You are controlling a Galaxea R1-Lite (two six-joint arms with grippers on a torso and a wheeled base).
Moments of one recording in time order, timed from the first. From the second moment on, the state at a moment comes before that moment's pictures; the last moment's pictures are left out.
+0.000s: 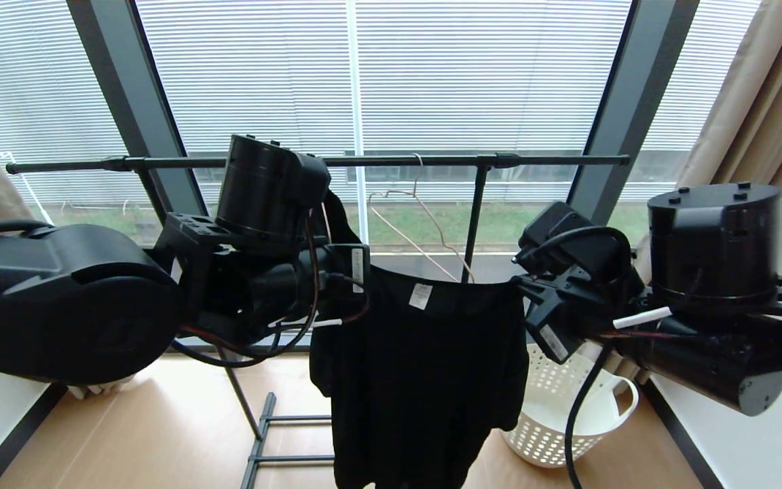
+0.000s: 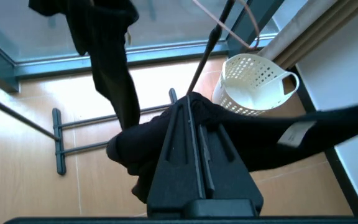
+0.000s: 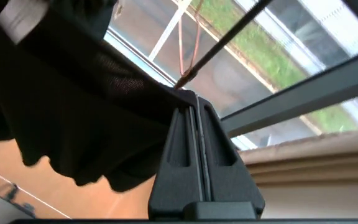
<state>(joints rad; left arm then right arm) -0.70 1.75 -1.19 -0.09 0.35 -0.29 0.72 1.58 -0.86 -0.30 -0.38 -0.36</state>
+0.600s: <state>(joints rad) -0.72 1.88 -1.56 0.06 0.35 -0.21 1.06 1.55 -0.86 -0.19 -0.36 -0.14</state>
